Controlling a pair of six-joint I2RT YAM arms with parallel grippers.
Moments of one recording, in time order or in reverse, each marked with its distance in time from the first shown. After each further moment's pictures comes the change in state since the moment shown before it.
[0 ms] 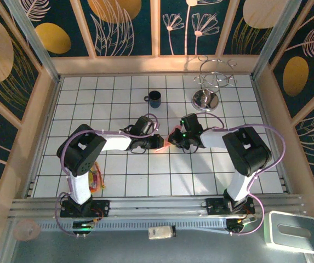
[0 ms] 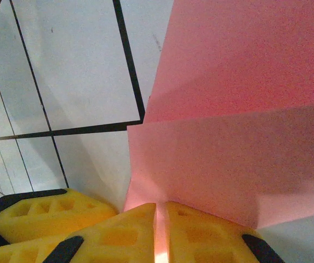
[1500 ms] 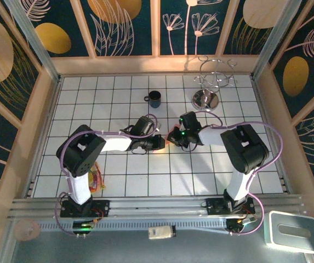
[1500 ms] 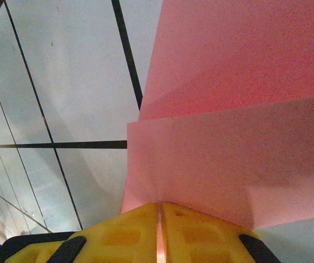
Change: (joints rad) left arm -0.005 -0.024 -0.006 0.012 0.077 -0.081; right arm -0.002 0.037 0.051 -0.033 -0.006 0.006
